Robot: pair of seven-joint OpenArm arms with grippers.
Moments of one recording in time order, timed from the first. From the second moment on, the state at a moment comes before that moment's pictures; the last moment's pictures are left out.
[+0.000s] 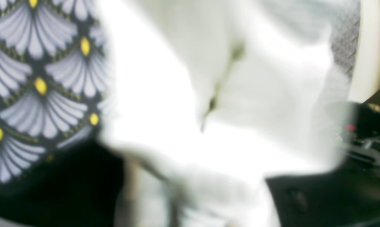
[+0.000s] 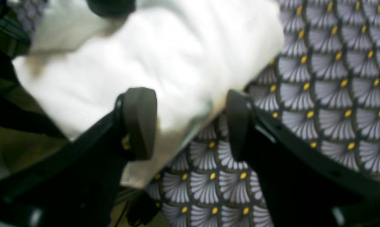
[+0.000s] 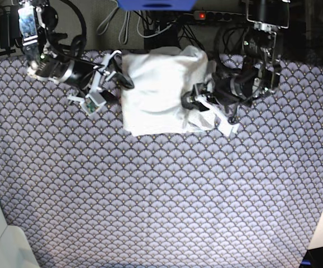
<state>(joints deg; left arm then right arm) 4.9 -9.6 3.2 87.0 -47.4 -3.1 58.3 -17.3 17.2 -2.8 101.6 25.0 39.5 -36.3</state>
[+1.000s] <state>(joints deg) -21.8 -6.1 42.2 78.9 -15.5 -2.8 61.1 -20.2 18.1 19.8 101.3 25.2 39.6 -36.0</state>
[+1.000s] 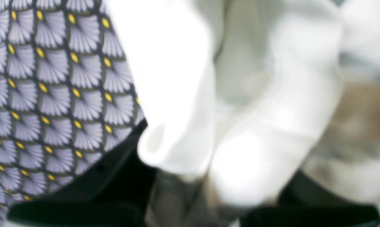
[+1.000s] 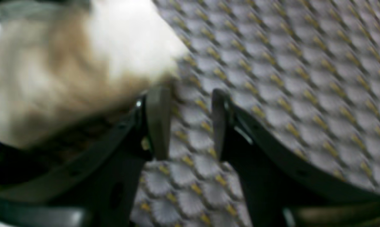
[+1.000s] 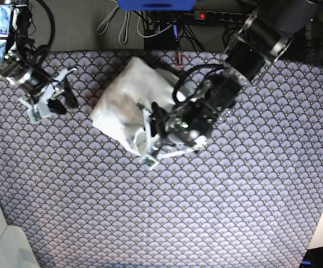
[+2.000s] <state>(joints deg) -26.9 7.4 73.1 59.2 23.3 -1.5 45.7 -25.0 15.8 39.9 101.3 25.3 39.5 -35.7</state>
